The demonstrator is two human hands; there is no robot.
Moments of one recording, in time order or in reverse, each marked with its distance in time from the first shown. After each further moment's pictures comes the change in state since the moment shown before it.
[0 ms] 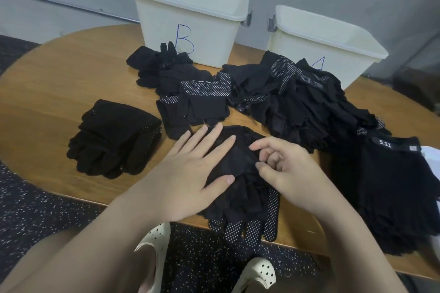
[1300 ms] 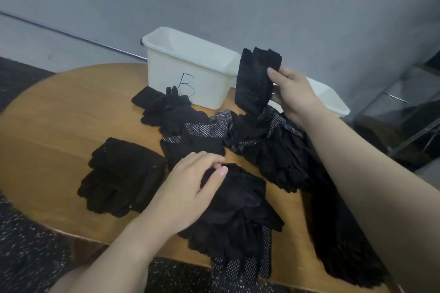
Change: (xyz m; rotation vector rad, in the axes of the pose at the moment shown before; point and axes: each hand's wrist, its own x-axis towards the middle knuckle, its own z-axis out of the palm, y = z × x) left_hand 0.009 -0.008 -0.028 -0.626 0.453 -0.008; right_hand 0.172 -0.091 -0.097 0.465 0.285 -0.031
